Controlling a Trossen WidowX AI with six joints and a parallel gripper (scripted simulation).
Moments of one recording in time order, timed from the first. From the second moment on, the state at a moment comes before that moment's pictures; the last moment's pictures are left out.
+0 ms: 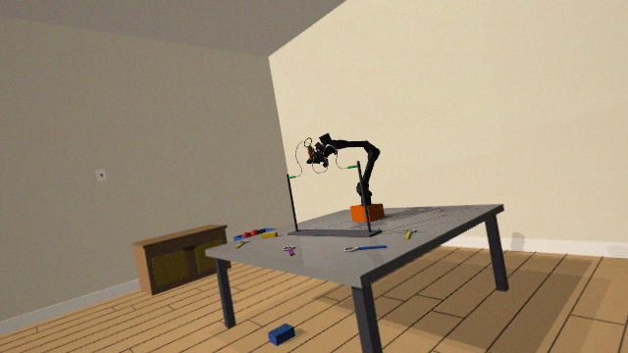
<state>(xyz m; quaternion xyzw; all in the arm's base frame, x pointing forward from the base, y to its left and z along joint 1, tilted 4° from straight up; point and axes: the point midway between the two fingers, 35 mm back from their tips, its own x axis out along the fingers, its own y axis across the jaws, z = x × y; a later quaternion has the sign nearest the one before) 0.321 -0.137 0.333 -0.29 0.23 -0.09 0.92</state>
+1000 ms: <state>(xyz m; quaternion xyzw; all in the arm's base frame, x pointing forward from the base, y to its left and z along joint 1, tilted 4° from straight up) 0.322 -0.149 0.344 -0.46 0.20 -0.13 0.86</state>
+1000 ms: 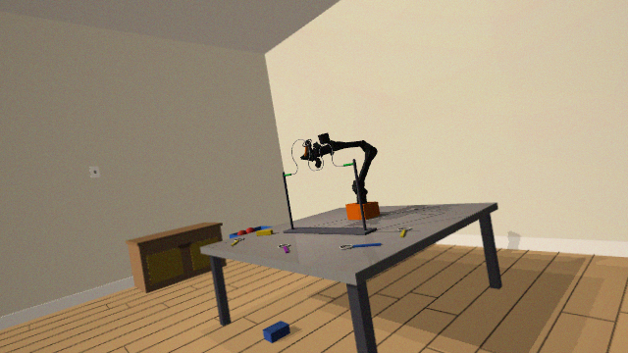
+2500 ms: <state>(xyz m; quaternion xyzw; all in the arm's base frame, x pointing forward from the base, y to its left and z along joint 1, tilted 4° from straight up) 0.323 -0.159 0.366 -0.68 0.14 -0.18 0.70</state>
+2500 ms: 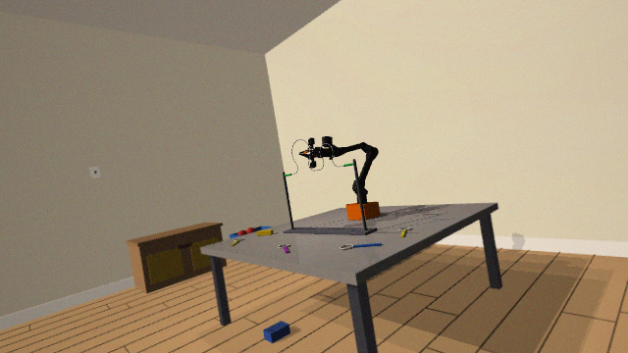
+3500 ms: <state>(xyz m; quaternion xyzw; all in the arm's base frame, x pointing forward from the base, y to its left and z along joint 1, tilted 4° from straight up) 0.323 -0.157 0.382 -0.79 0.09 -0.21 0.57</state>
